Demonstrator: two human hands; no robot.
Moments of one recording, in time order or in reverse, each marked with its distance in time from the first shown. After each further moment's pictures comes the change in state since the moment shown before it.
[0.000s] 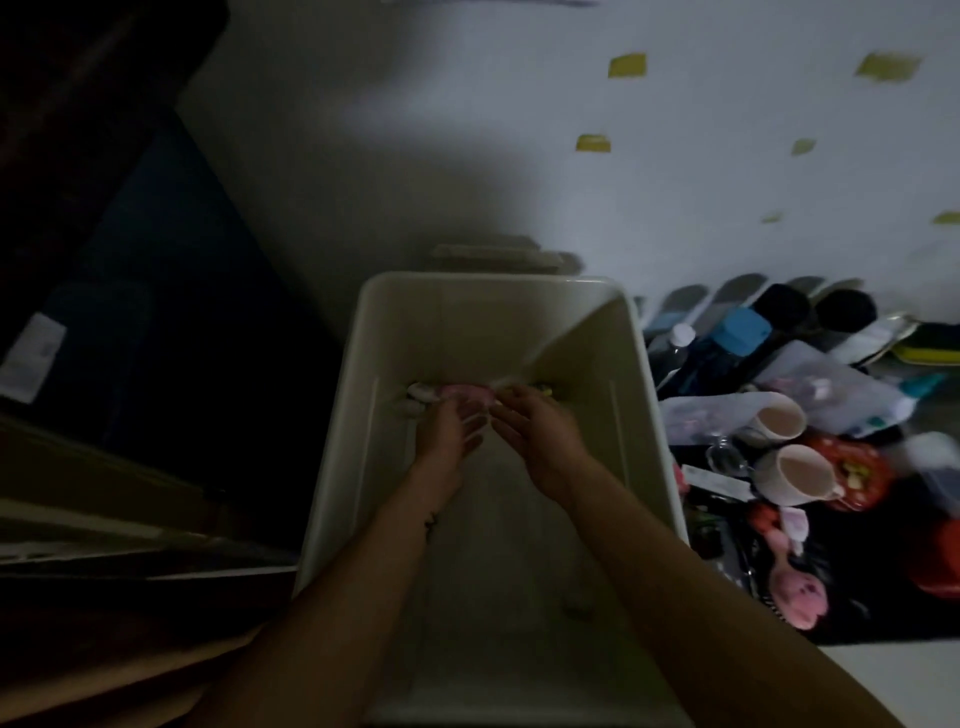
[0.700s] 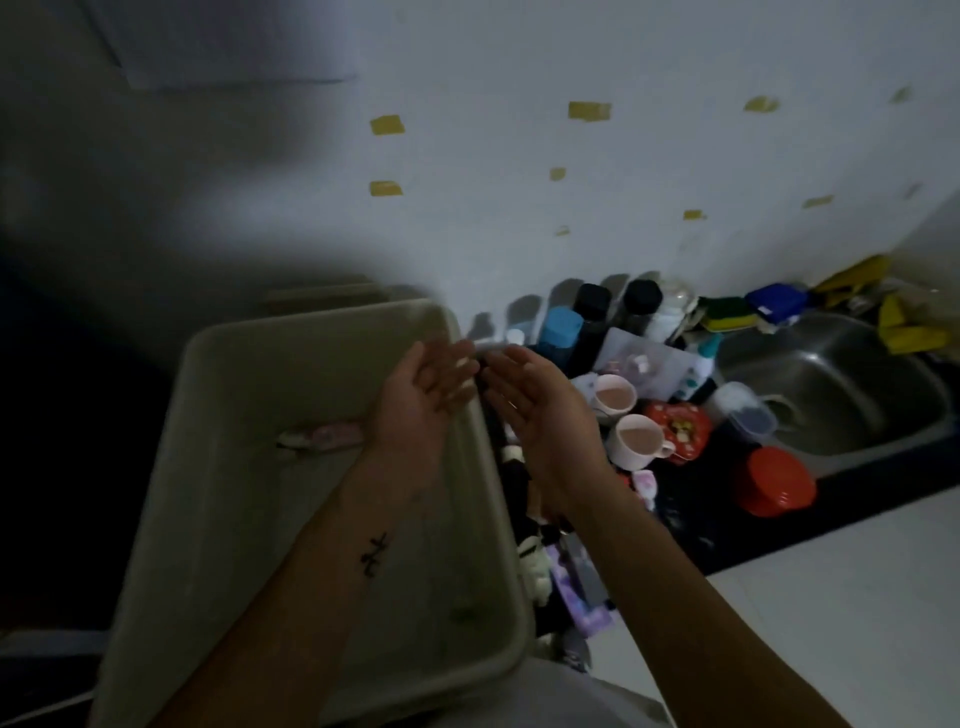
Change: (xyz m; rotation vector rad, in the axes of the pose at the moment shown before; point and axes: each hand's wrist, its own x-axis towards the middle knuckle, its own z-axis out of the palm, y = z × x) left_hand -0.147 0.025 0.133 -0.165 -0.415 0.172; right_hand -0.132 -0.105 -0.114 0.190 -0.062 -0.410
